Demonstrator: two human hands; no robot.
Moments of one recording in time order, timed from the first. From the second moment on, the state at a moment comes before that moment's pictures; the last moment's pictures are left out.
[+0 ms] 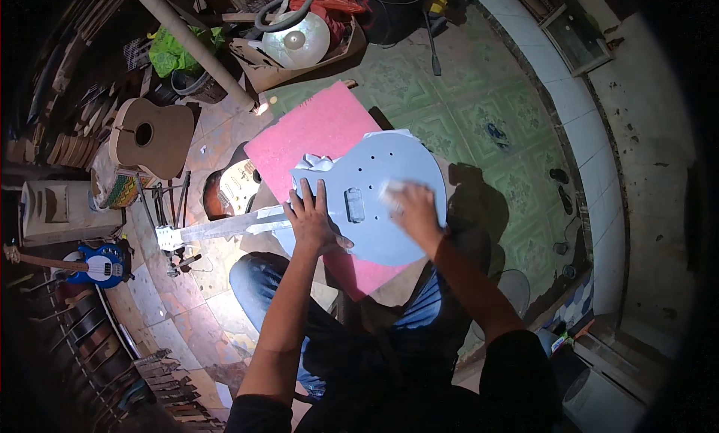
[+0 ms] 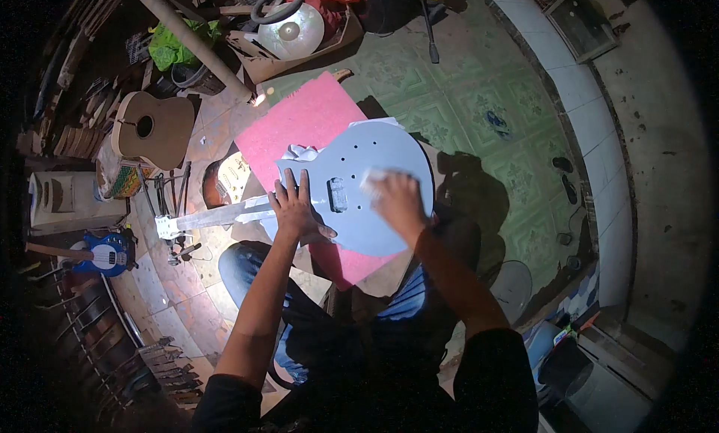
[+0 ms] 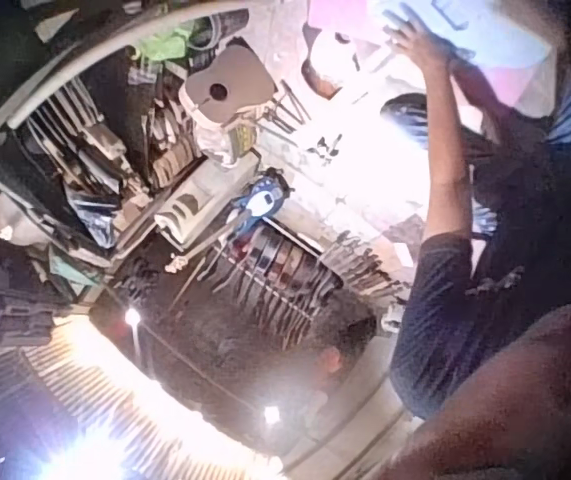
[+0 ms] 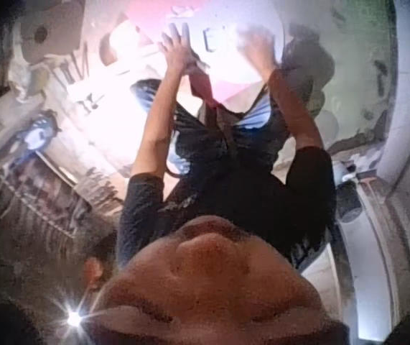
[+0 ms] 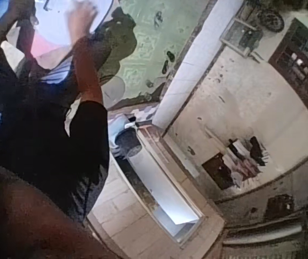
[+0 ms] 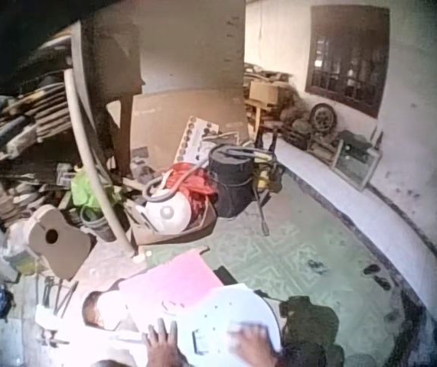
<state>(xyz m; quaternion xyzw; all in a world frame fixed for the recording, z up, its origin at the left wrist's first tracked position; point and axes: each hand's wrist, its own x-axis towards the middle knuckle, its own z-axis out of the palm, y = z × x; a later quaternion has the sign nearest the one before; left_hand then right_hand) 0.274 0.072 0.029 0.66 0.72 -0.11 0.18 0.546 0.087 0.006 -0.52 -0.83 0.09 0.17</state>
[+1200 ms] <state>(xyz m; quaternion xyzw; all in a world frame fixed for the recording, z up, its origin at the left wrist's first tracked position) 0.266 0.067 0.020 0.67 0.72 -0.09 0.16 0.547 0.030 -0.005 -0.58 -0.78 0.11 0.22</state>
